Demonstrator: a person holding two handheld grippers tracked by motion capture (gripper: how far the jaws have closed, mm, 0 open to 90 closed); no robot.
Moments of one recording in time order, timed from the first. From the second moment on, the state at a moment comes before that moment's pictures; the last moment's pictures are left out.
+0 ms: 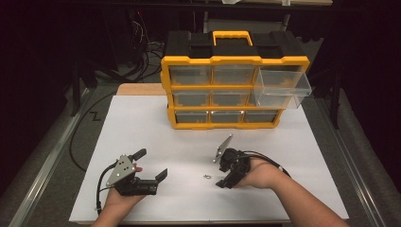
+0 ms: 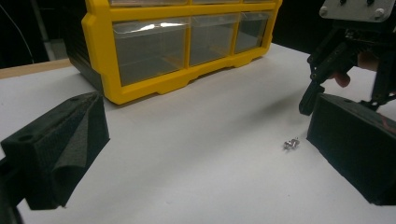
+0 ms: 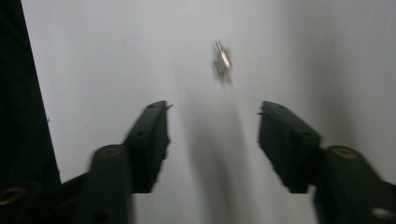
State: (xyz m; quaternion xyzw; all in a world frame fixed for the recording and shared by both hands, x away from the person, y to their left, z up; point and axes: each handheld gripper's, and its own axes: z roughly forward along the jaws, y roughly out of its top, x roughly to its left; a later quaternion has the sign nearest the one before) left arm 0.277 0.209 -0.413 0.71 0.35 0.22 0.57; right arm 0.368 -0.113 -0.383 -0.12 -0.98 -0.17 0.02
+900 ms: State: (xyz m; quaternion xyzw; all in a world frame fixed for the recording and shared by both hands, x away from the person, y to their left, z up) left arm 0.277 0.210 -0.413 0.71 0.35 0.22 0.57; right arm 0.398 -0.063 -0.402 -0.10 -0.98 -0.15 0.02
